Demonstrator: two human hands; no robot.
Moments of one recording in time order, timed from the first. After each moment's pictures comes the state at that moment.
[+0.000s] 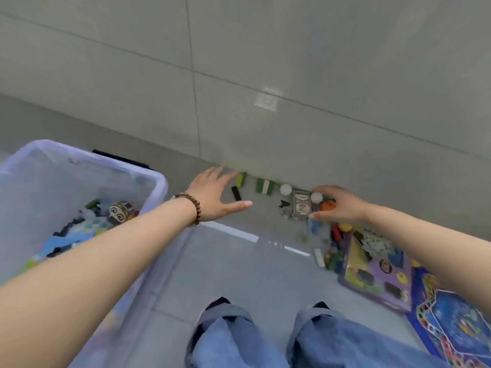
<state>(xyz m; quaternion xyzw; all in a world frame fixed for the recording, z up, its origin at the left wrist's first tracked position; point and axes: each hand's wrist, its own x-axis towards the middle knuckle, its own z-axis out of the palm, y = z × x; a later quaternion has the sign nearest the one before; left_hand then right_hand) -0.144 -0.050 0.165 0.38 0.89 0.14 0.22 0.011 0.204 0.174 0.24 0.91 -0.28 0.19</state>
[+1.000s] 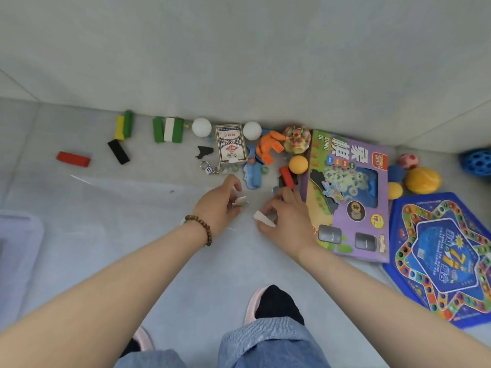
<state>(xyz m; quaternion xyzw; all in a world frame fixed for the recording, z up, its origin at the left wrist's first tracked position) -0.036 0.145 -0.068 0.39 0.80 0.29 0.35 0.107 0.244 -0.057 0.36 0.90 -0.26 0.04</state>
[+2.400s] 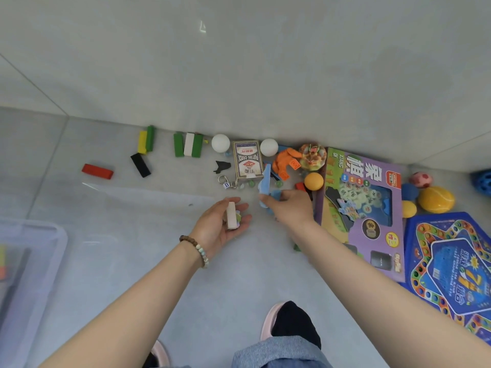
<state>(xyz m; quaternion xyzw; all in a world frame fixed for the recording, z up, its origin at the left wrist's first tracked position) -0.049 0.128 -0.057 -0.17 0.50 0.64 0.57 0.034 0.249 -0.037 0.57 0.68 -0.47 0.01</state>
